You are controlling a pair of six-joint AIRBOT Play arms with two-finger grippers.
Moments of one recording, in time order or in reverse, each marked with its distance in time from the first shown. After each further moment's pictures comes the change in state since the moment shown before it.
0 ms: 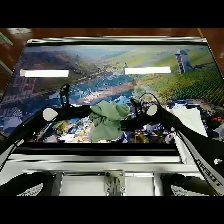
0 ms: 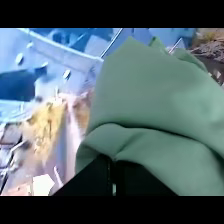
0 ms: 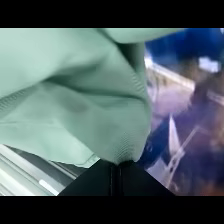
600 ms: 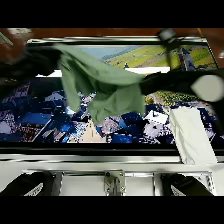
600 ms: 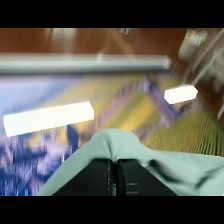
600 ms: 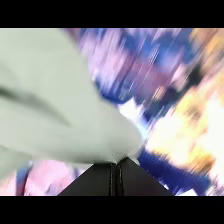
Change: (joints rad) left arm 0.024 0.351 0.476 0.225 0.006 0.130; right arm 0.002 0.451 0.561 -0.610 0.121 0.100
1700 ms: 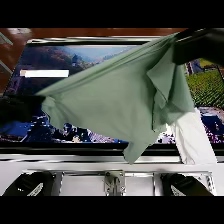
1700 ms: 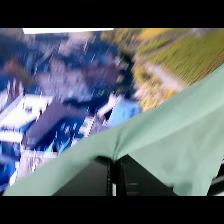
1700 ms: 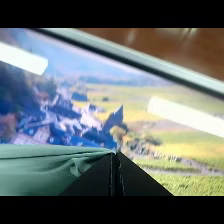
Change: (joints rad) left arm 0.005 0.242 -0.135 0.274 -0.628 -0.376; right arm 0.002 -0.048 0.251 -0.237 0.005 0.013
